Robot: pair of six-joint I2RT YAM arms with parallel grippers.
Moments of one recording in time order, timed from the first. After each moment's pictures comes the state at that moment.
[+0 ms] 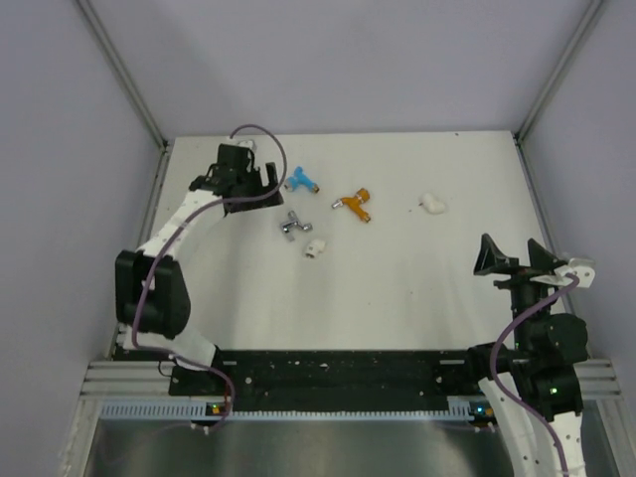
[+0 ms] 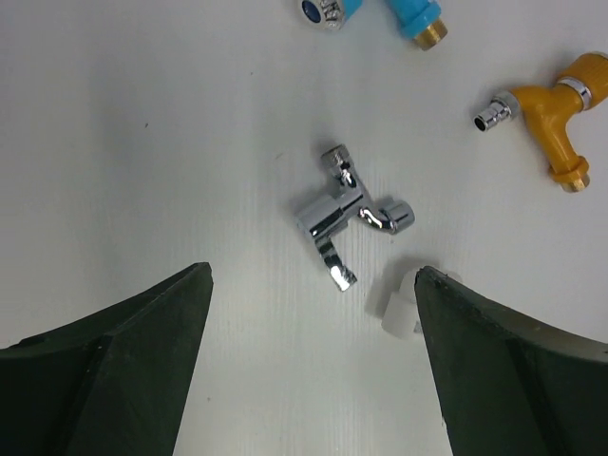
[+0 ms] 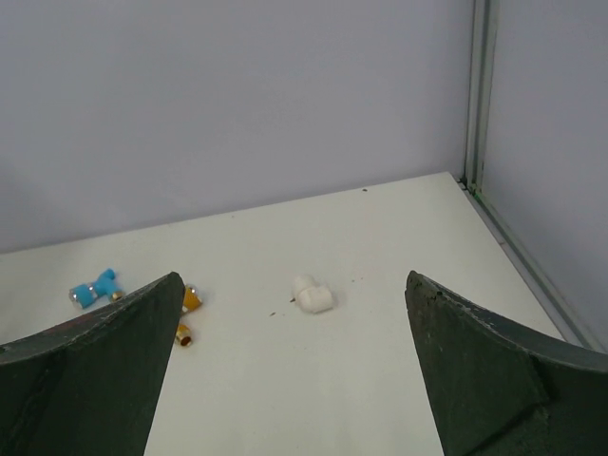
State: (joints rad) left arm -0.22 1.53 1.25 -0.50 0.06 -0.36; right arm 0.19 0.02 0.56 -0.29 0.25 0.15
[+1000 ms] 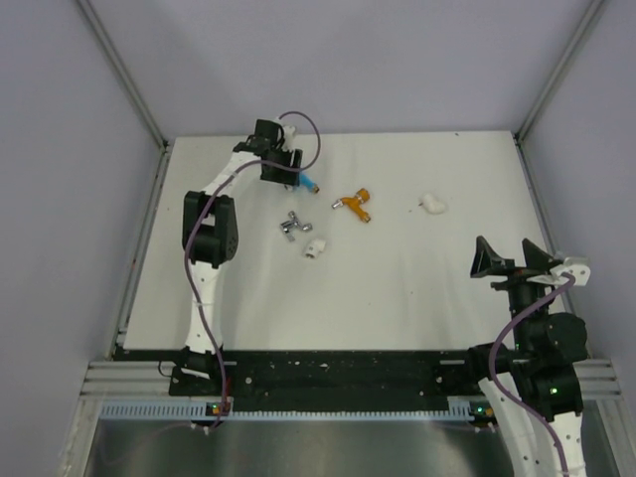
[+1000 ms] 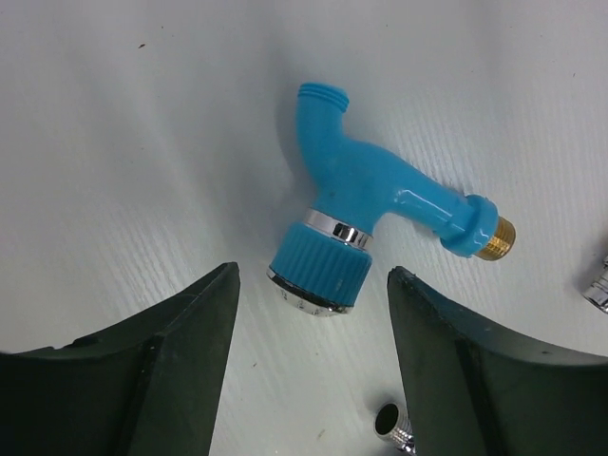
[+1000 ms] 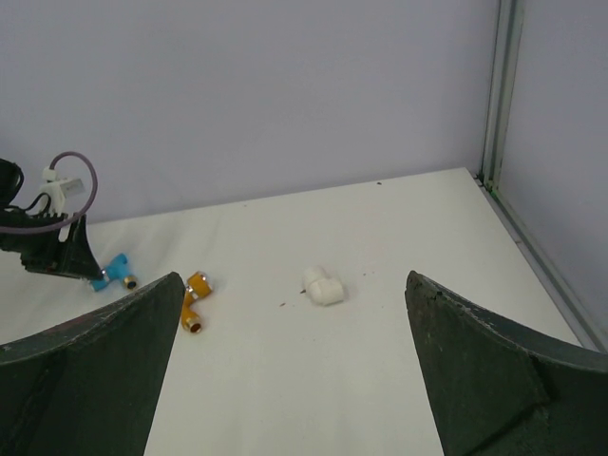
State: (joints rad) left arm -0.22 2.37 2.07 -0.59 0.17 0.00; right arm 0.19 0.02 0.56 -0.30 0.19 0.15
